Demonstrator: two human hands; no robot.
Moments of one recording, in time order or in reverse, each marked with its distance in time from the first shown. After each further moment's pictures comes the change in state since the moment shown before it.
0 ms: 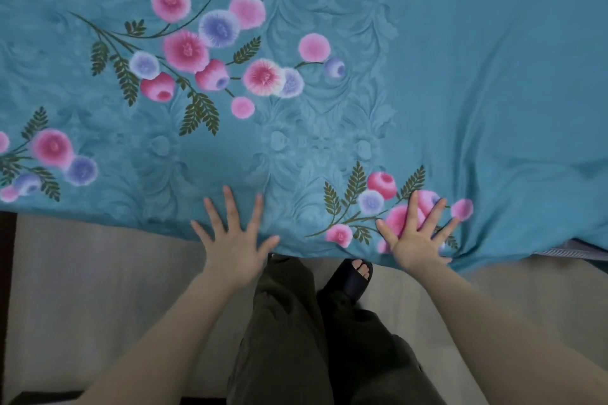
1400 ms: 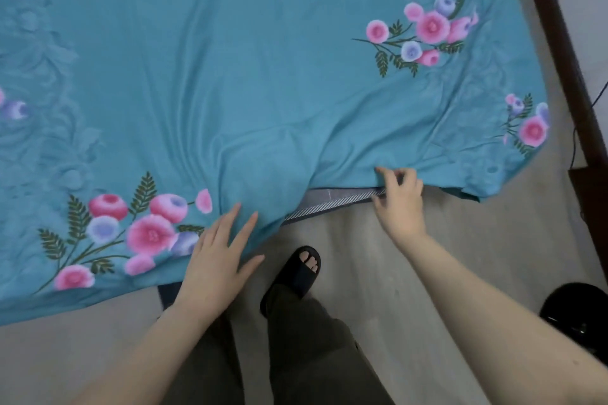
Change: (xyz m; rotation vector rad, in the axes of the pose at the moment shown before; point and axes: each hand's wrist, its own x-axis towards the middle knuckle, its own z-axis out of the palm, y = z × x) left_hand -0.060 0.387 0.061 0.084 0.228 0.662; right_hand 0.096 0.371 -0.161 0.154 0.515 -0.116
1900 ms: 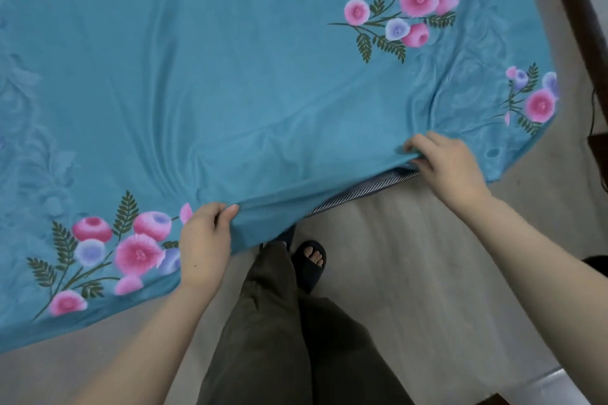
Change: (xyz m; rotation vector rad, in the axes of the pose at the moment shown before) left_hand 0.065 0.028 -0.021 -0.494 0.196 -0.505; right_hand 0.055 0.061 -0.072 -0.065 0.052 -0.384
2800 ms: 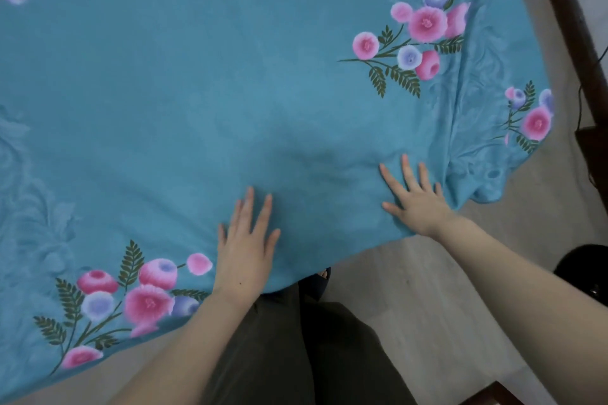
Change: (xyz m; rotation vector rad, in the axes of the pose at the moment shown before) left_hand 0.040 0.023 0.022 0.441 -0.305 0.349; right_hand 0.018 -0.002 0.054 -0.067 -0.666 0.329
